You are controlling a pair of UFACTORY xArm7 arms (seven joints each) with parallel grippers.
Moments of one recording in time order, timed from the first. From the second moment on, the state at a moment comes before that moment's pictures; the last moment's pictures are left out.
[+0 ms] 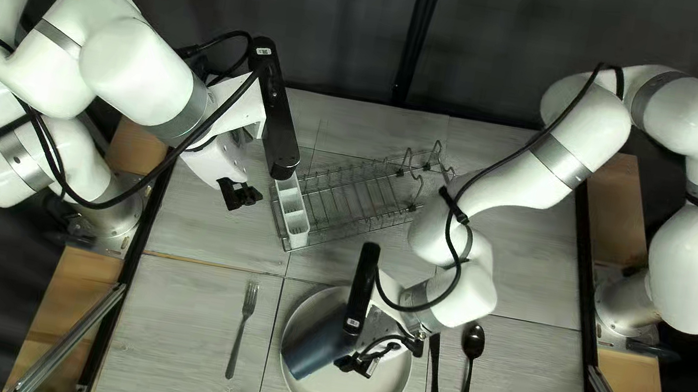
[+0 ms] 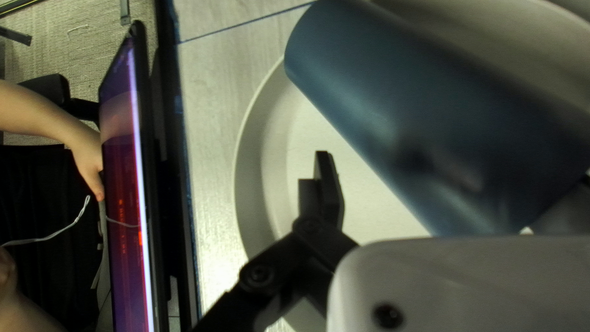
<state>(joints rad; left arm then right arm) 2.50 0.76 -2.84 0.82 0.48 1.41 -0.89 -0.81 0.76 1.08 1.03 -1.86 0.34 1.84</state>
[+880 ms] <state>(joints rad) 2.50 0.76 -2.84 0.82 0.48 1.41 -0.89 -0.83 0.75 1.14 1.01 -1.97 0.30 1.92</state>
